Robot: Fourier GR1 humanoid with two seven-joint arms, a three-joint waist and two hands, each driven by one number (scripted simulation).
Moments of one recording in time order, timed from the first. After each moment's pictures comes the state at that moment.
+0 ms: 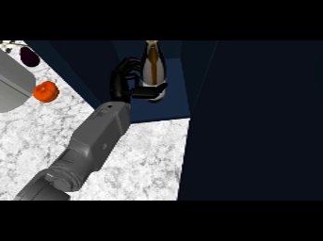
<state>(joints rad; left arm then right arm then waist) -1.06 0.01 -0.10 -0.10 0.60 0.42 -0.71 -0.61 -0.18 0.00 -2.40 -0.18 -0.08 0.92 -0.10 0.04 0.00</state>
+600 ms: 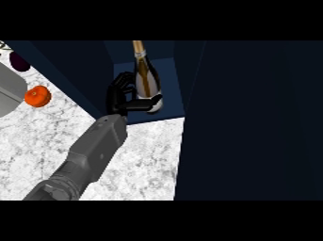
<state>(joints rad) -0.95 0.00 -0.09 -0.10 0.67 0.30 -0.74 -0.61 -0.16 0.02 -2.40 -0.20 -0.08 0.91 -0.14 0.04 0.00</state>
